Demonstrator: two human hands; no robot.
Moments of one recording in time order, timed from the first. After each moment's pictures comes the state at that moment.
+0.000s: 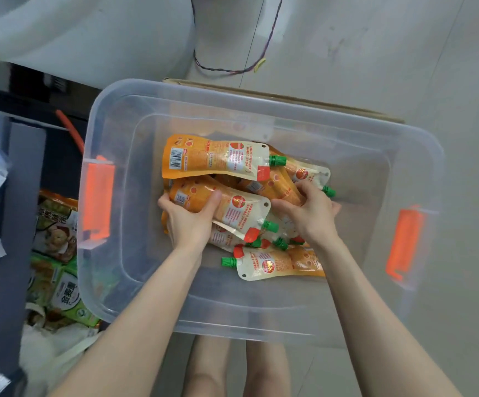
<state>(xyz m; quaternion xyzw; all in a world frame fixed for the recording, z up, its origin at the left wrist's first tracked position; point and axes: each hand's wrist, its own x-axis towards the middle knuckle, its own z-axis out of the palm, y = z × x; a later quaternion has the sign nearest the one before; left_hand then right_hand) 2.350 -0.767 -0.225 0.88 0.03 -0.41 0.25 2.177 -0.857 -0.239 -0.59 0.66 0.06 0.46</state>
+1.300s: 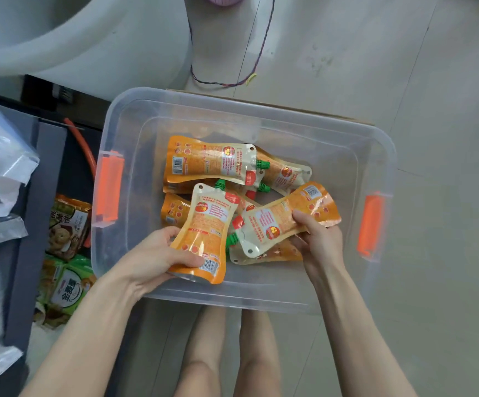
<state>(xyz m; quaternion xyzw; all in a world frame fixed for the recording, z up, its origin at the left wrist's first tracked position) 2.383 -0.728 -0.129 0.65 0.04 -0.74 0.19 2.154 -0.820 -0.168 -0.08 0.71 -0.25 0.65</state>
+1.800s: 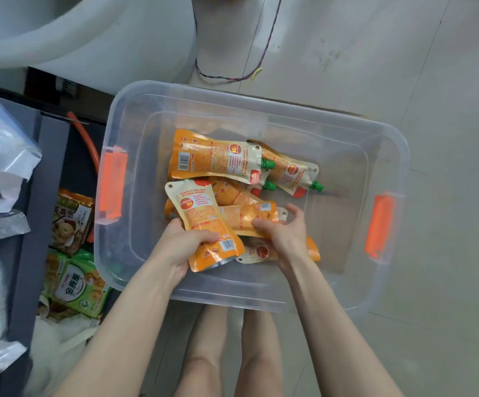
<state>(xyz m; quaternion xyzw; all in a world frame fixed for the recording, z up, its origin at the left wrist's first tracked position) 2.355 -0.744 -0.152 0.73 0.15 -0.62 0.25 2.193 -0.801 -0.200 -0.19 0.74 -0.08 0.64</state>
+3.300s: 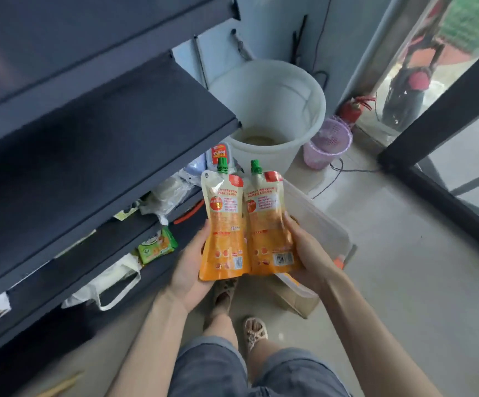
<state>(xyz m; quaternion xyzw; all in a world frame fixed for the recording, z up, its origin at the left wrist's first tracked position) 2.240 -0.564 0.209 0.49 0.07 -0.47 0.73 2.155 -0.746 0.185 -0.40 0.33 0.09 0.85</state>
